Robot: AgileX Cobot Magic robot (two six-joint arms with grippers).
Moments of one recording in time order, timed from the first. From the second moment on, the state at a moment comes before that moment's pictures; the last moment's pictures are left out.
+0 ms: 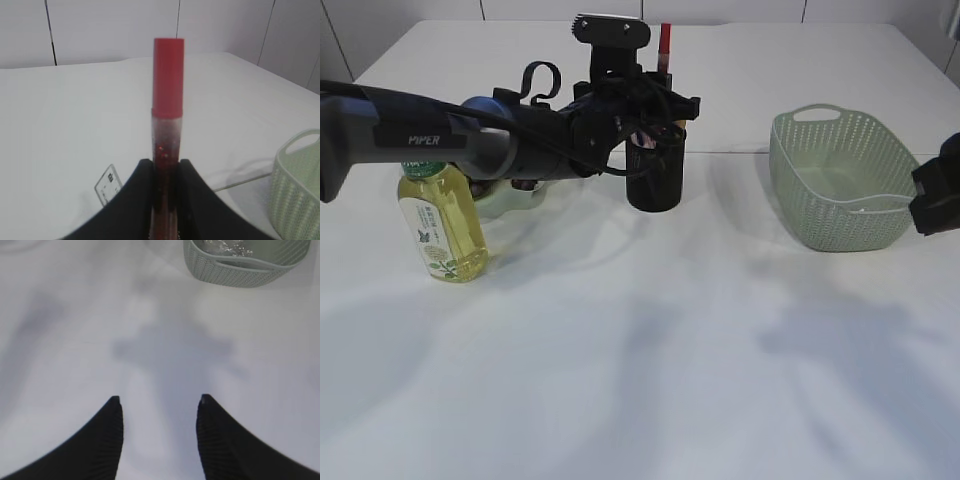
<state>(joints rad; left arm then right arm) -0.59 2.38 -1.77 -0.38 -0.44 0.25 0.38 1.14 -1.01 -0.16 0.98 0.22</state>
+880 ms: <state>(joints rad) -0.59 2.38 -1.77 -0.38 -0.44 0.25 0.38 1.14 -1.01 -0.16 0.98 0.22</state>
